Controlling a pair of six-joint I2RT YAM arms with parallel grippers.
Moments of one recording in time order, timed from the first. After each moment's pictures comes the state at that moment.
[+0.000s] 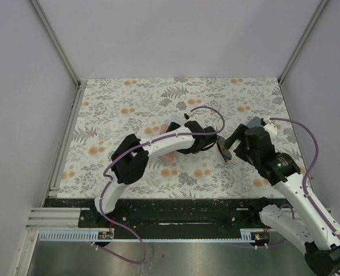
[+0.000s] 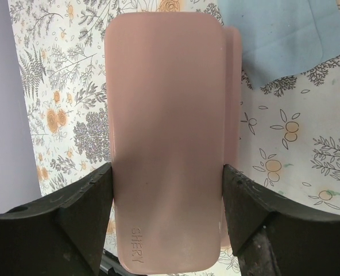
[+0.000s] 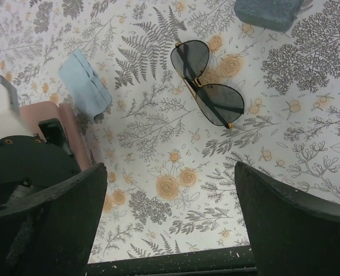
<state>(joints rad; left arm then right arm) -1.01 2.18 1.86 -1.33 -0.87 -0.78 0.46 0.80 0.88 -0.76 0.31 0.90</state>
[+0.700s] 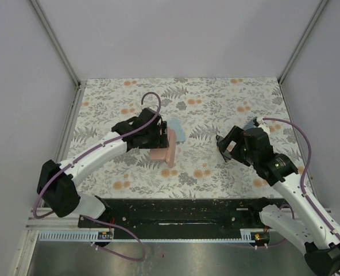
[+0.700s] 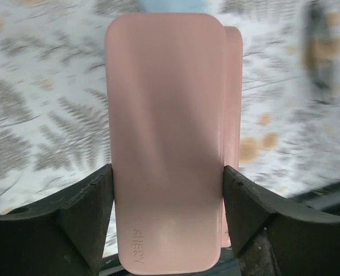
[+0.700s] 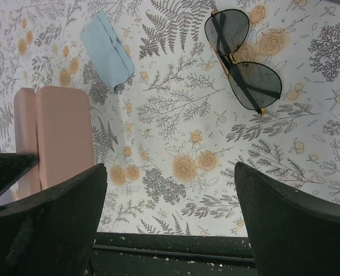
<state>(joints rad) -0.67 1.37 1.14 -0.61 -0.01 -0.65 0.46 0.80 0.83 -0.70 0.16 0.87</state>
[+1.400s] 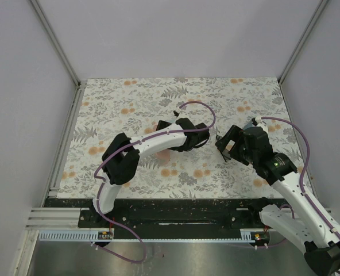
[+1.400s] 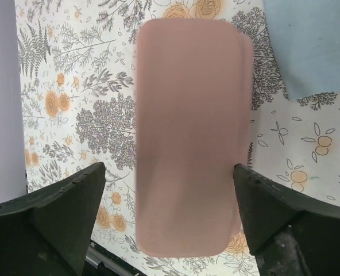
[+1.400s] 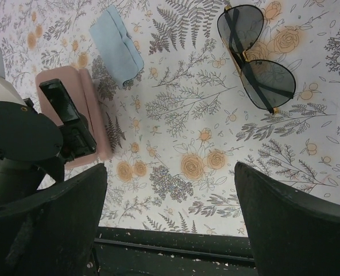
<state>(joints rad) -0.97 2.08 1.75 -1.32 -0.88 -0.88 0.46 0.81 0.83 -0.68 0.12 0.87</state>
